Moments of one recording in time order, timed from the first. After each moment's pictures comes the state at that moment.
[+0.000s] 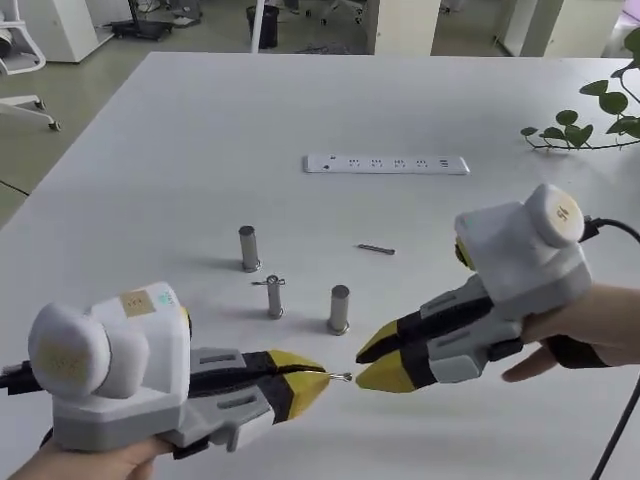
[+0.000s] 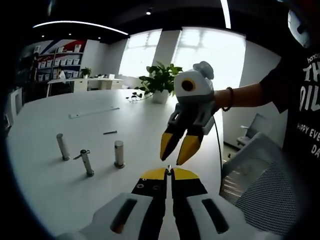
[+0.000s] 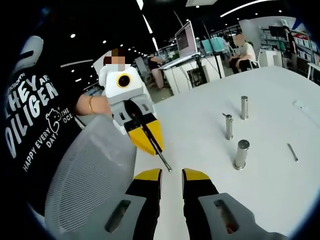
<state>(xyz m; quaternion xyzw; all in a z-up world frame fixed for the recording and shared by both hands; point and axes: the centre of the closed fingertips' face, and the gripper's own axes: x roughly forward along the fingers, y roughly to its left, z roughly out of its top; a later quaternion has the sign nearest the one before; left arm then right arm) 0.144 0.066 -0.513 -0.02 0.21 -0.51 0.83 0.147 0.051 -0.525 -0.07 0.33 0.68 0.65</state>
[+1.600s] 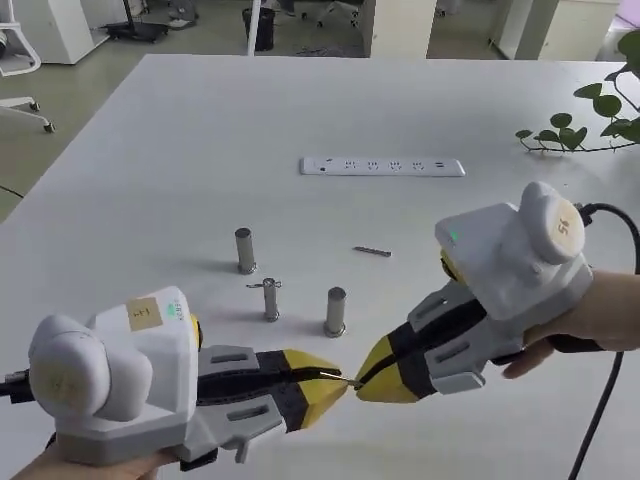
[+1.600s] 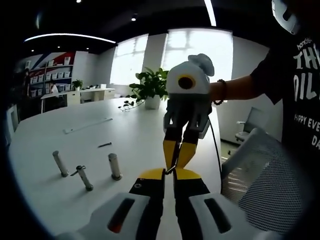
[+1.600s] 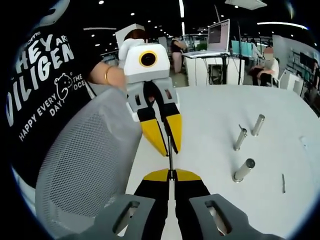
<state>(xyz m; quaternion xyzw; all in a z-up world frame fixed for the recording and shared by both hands) 0.143 0.053 -0.502 0.02 0.17 -0.53 0.83 0.140 0.051 -0.523 -0.21 0.27 0.72 0.60</state>
